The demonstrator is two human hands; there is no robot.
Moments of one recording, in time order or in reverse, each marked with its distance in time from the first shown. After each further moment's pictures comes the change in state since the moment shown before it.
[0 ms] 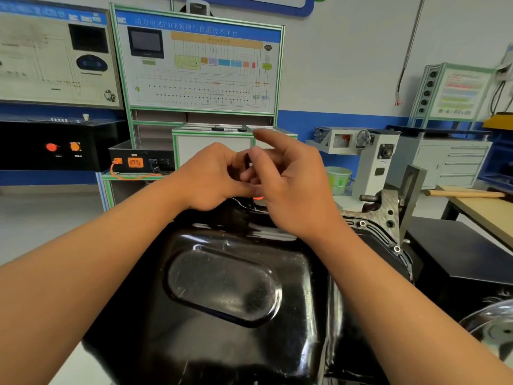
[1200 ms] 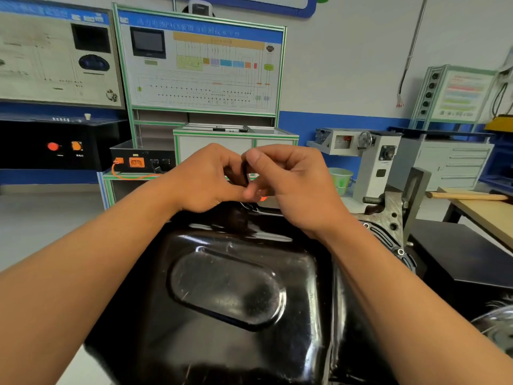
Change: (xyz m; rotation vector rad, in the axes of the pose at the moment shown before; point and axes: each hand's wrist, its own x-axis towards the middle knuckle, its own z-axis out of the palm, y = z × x) left_hand -0.005 -0.008 -0.008 -0.017 -0.016 0.046; right_hand 0.004 -0.001 -0.004 0.299 -0.154 0.156
